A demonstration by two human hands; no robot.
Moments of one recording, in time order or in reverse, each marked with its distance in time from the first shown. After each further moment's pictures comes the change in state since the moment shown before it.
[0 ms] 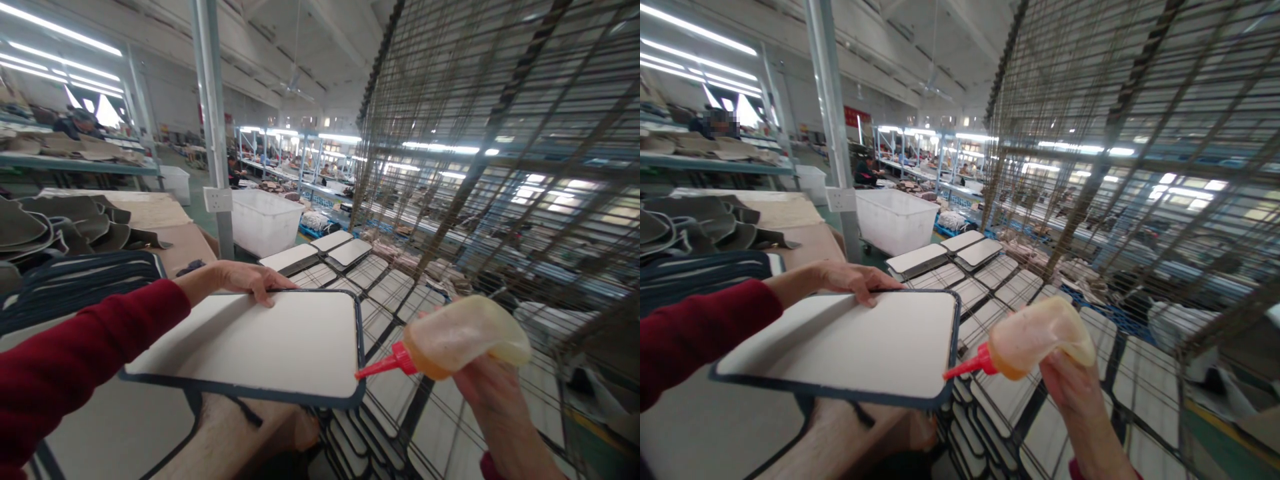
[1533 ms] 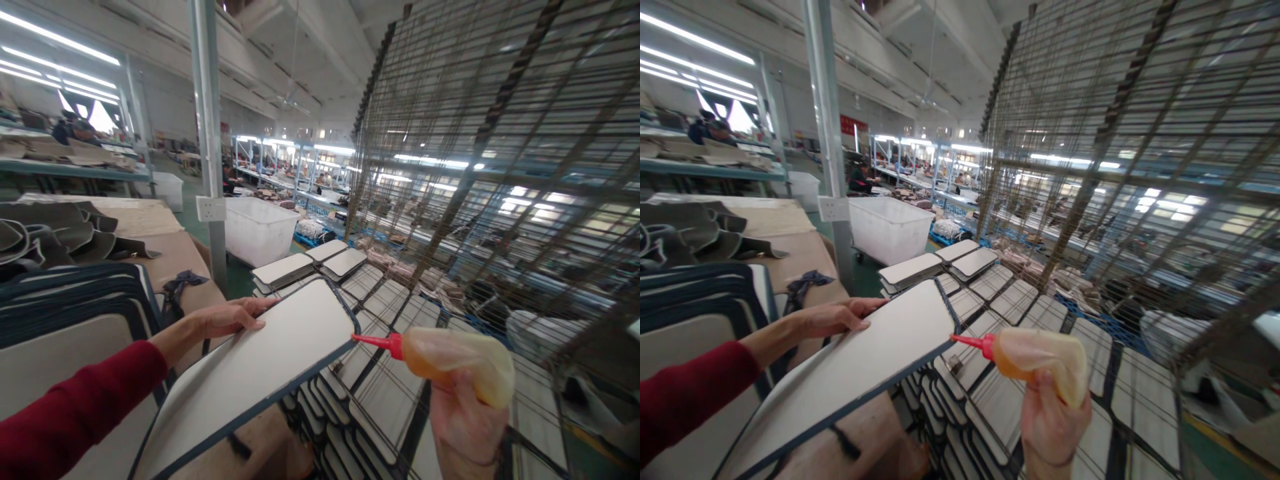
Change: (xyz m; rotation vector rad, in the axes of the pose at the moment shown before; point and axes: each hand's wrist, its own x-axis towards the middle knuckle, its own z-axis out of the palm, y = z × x) left_hand 0.007 -0.075 0.012 -0.414 0.265 0.192; right_hand -0.019 0.067 -0.023 -0.086 0.318 -0.205
